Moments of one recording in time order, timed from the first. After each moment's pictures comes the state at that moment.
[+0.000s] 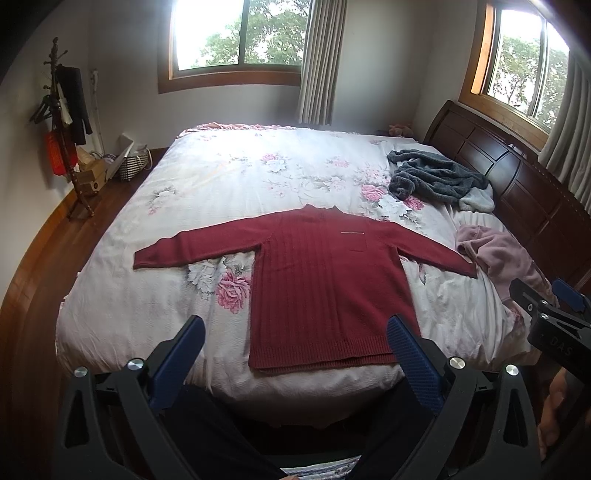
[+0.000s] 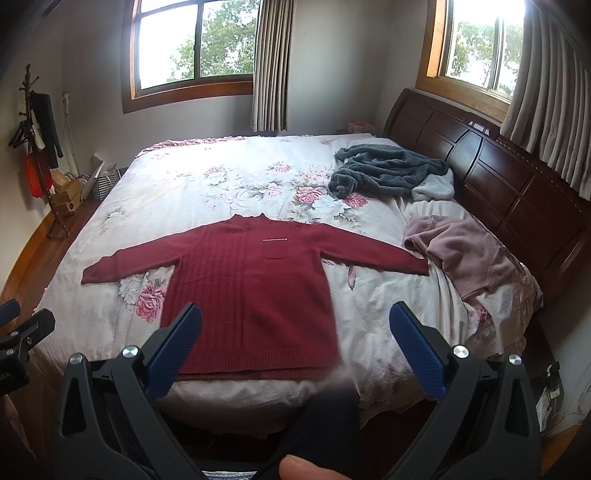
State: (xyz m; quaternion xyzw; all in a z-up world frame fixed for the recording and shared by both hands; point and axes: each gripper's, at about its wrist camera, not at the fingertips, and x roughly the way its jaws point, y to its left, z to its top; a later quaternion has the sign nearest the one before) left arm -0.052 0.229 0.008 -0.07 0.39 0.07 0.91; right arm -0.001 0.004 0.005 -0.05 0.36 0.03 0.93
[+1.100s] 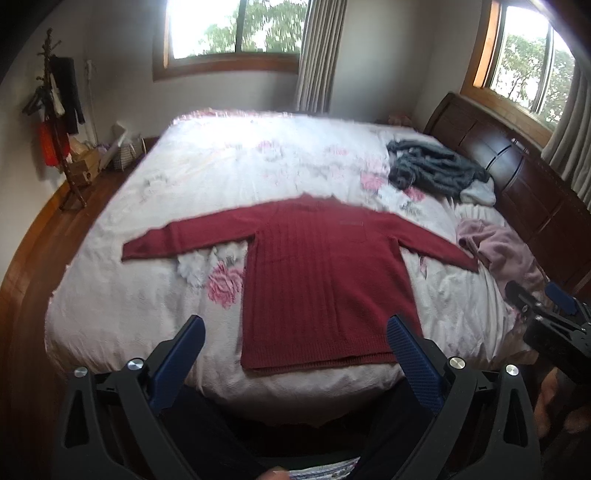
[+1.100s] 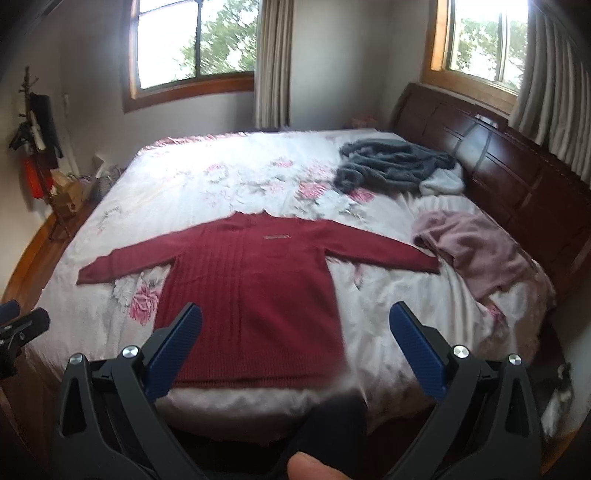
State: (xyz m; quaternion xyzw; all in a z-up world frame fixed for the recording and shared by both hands) left arm -0.022 0.238 -0.039 -0.10 0.42 0.03 0.90; right arm 0.032 -0.011 -0.037 -0.04 0.36 0.05 0.93
